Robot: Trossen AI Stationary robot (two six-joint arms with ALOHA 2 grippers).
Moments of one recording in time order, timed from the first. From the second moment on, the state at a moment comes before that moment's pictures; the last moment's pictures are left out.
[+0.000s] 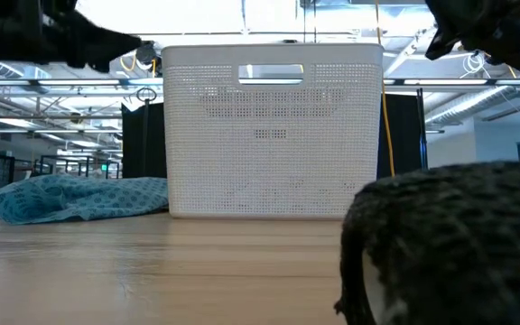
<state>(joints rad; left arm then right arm) 0.01 0.48 0.18 0.39 -0.05 0.25 -0.12 0.46 0.02 0.93 -0.24 -0.04</state>
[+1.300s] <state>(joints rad) 0.05 0.49 0.01 0.39 -0.20 0.08 0.51 1.10 0.80 -0.08 0.32 -0.17</state>
